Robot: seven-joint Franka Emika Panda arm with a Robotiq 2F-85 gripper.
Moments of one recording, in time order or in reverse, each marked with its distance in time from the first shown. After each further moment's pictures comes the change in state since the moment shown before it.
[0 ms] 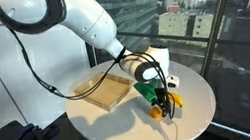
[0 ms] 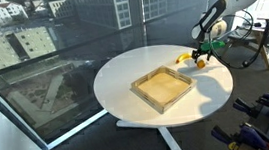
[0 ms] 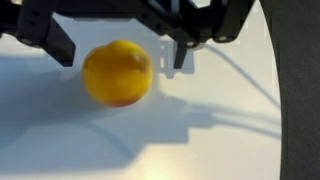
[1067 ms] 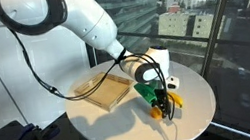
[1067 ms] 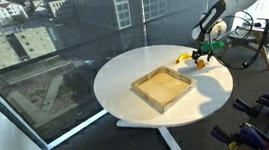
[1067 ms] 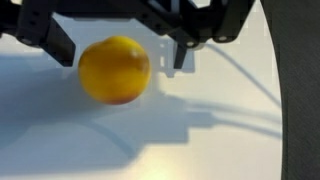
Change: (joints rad) arm 0.000 0.010 -0.002 0.005 0.000 0.000 0.013
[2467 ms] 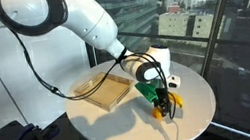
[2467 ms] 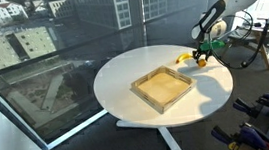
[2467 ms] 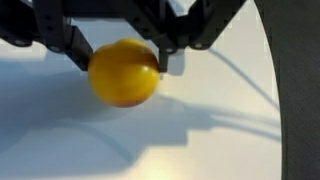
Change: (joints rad) arm 0.000 0.006 -0.004 0.020 0.000 0.000 0.010
